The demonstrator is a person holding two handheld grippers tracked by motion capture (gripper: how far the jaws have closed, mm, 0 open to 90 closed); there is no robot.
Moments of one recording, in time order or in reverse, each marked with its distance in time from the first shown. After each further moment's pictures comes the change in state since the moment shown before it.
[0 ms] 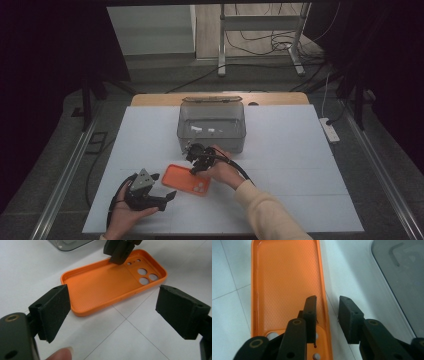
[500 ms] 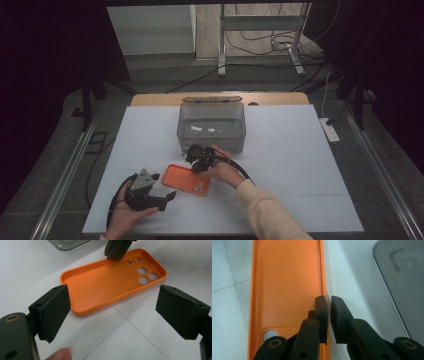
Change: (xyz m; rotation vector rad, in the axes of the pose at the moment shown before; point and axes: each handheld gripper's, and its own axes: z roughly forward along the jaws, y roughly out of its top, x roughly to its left) left arm 0.000 0.000 0.000 0.004 -0.003 -0.002; right arm 0.002 0.001 0.000 0.005 -0.013 -0.067
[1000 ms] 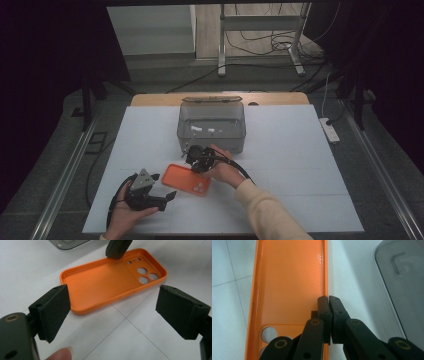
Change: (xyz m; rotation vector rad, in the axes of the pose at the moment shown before) left arm 0.001 0.000 0.000 0.001 0.001 0.000; right arm 0.001 0.000 -0.001 -0.001 -0.012 -0.054
